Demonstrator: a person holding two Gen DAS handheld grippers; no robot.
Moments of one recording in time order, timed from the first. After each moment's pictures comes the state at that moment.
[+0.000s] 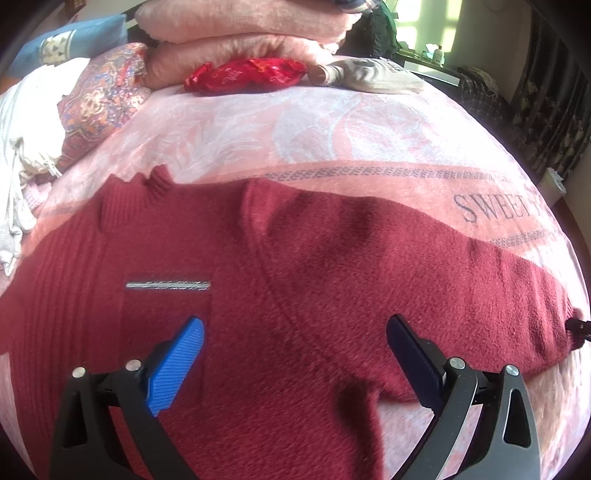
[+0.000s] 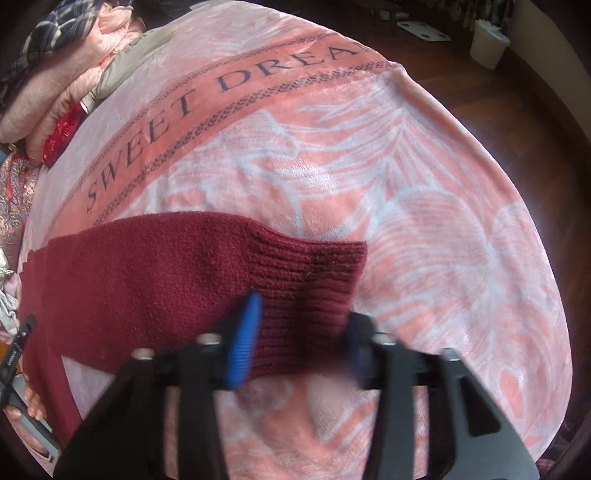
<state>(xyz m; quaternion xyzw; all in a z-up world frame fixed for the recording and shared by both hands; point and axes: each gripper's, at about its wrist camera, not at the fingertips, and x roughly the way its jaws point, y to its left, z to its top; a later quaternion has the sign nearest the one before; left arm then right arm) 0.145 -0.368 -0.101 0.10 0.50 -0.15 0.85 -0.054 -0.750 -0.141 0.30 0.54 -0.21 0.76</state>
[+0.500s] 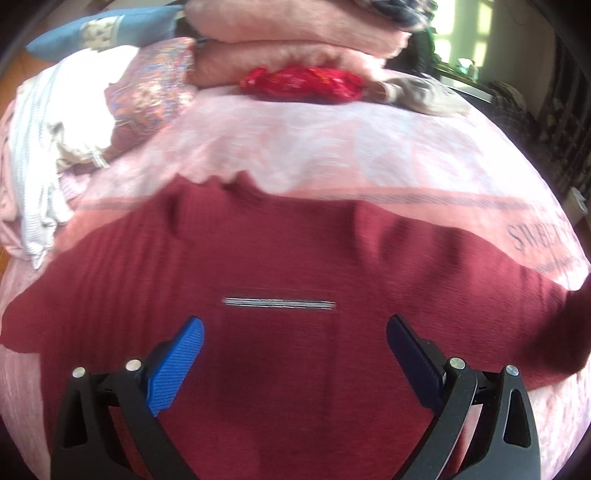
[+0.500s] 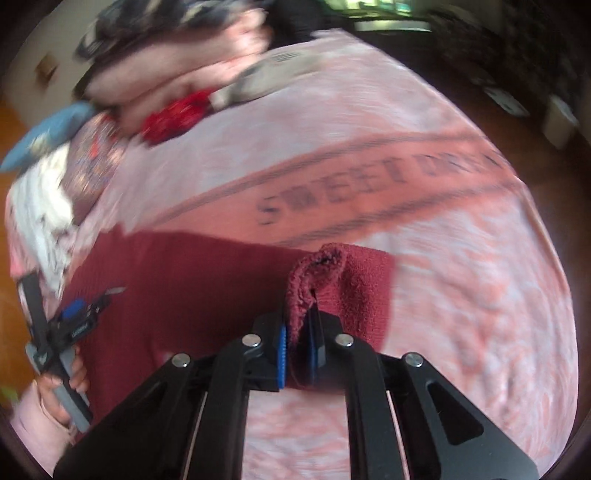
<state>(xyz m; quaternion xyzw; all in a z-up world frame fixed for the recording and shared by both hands) 0.180 -0.284 -0.078 0.09 0.49 -0.09 0.86 0.056 -0.578 -0.052 0.17 0.51 -0.05 0.84</state>
